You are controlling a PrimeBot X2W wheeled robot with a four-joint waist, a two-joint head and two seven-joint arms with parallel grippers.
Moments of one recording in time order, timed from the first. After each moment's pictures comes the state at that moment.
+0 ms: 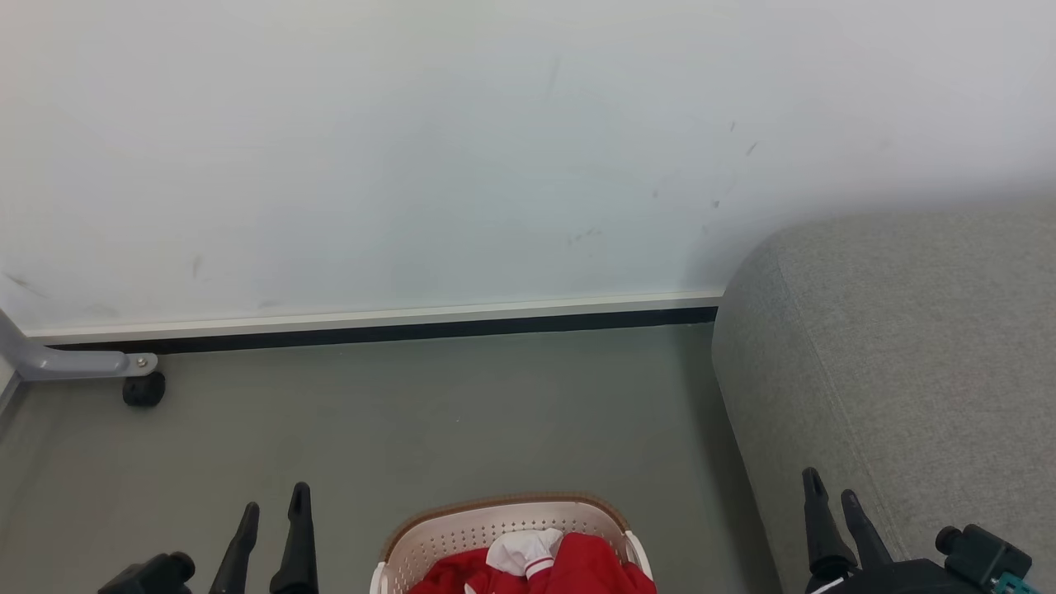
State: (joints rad) left arm 0.05 0.11 -0.10 0.17 -0.74 0.02 -0.10; right arm -0.01 -0.09 0.17 0.24 0.83 -0.01 -0.10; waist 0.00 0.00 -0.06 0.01
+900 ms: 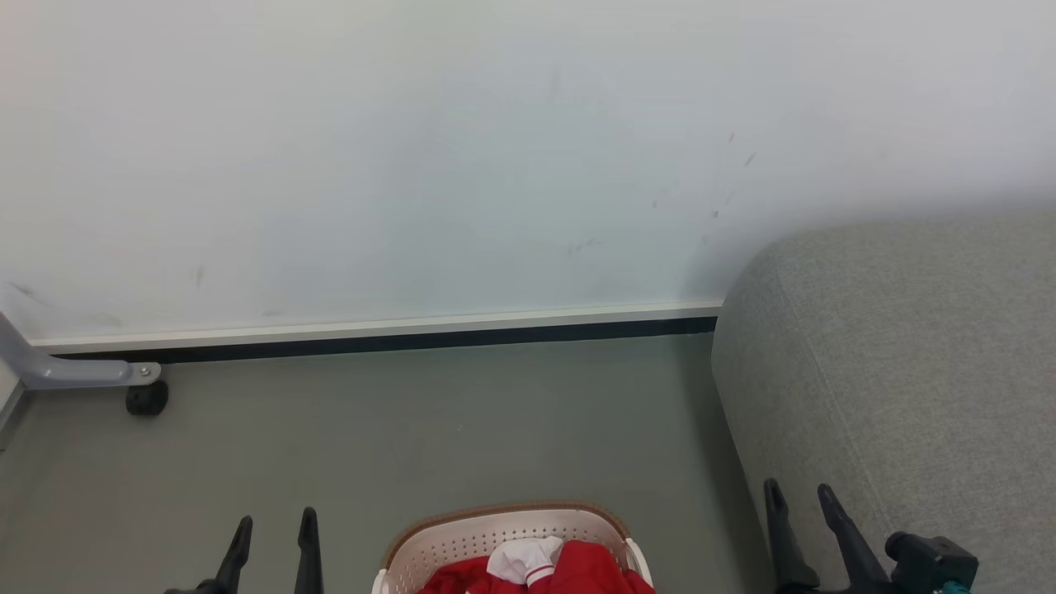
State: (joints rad) left arm 0.11 0.12 -0.13 0.15 -0.41 0.07 -0.19; right arm 0.01 -0.11 0.27 0.22 0.52 -0.05 -0.19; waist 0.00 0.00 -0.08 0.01
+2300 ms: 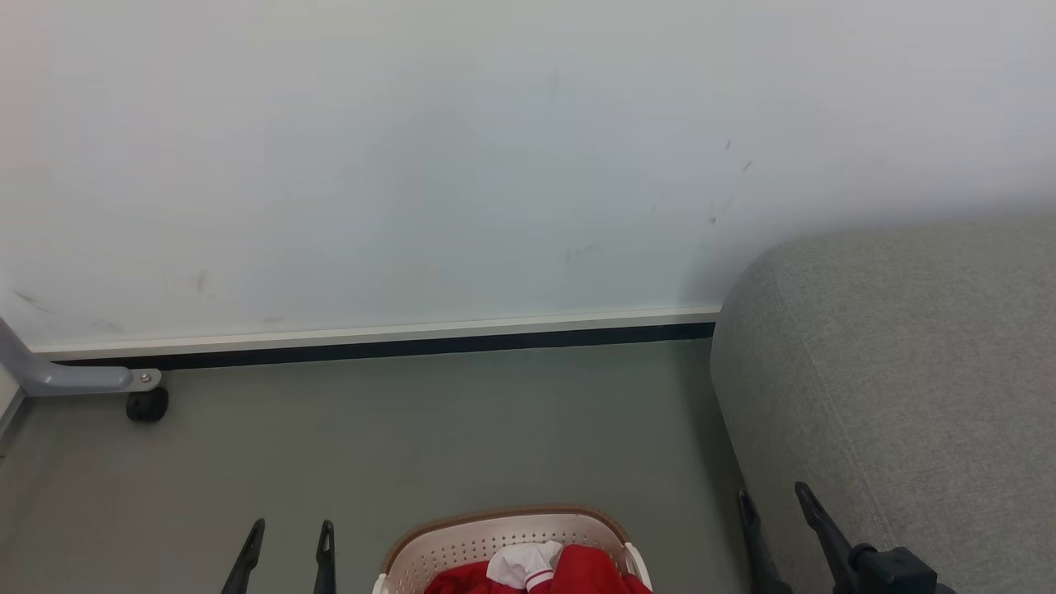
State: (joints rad) left arm 0.14 0.13 -0.14 0.14 -0.17 0.07 -0.25; right arm 0.02 -0.12 0.33 0.21 0.30 -0.07 -0.25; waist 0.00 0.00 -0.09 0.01
